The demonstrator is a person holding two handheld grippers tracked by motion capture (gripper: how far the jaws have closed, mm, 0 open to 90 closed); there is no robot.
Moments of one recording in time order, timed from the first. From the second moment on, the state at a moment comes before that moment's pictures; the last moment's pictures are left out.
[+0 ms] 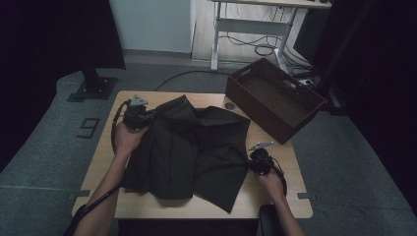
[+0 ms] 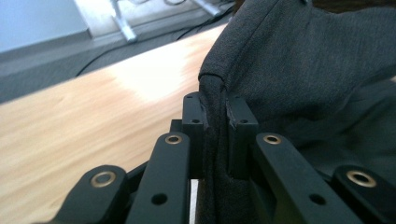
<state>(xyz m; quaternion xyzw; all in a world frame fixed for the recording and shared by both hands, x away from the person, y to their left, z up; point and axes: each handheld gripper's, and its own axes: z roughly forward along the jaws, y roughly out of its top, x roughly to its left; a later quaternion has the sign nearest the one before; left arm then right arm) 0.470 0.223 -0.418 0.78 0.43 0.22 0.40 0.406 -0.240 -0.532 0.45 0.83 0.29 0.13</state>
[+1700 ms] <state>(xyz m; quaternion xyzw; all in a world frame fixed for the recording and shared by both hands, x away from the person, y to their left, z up) 0.444 0.261 -0.534 0.81 0.46 0.22 0.29 0.416 -0.277 -0.533 0.50 0.80 0.29 0.16</state>
